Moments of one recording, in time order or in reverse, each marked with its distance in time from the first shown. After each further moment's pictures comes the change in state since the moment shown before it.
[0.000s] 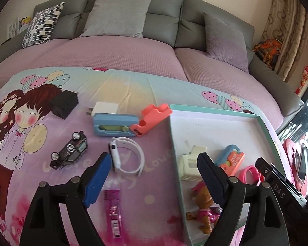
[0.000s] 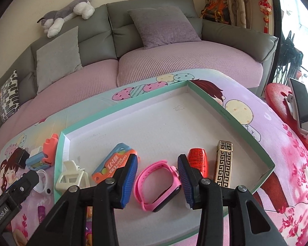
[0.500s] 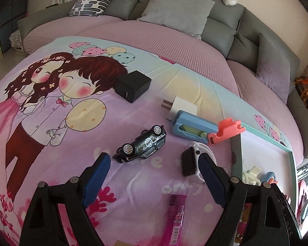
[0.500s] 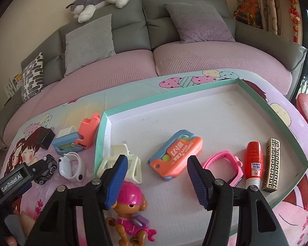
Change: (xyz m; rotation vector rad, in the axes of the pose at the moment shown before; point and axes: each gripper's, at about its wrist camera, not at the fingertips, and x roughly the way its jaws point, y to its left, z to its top) left arm 0.003 0.086 -0.005 -0.277 0.025 0.163; right arm 0.002 0.062 -0.017 -0.119 0.022 0.160
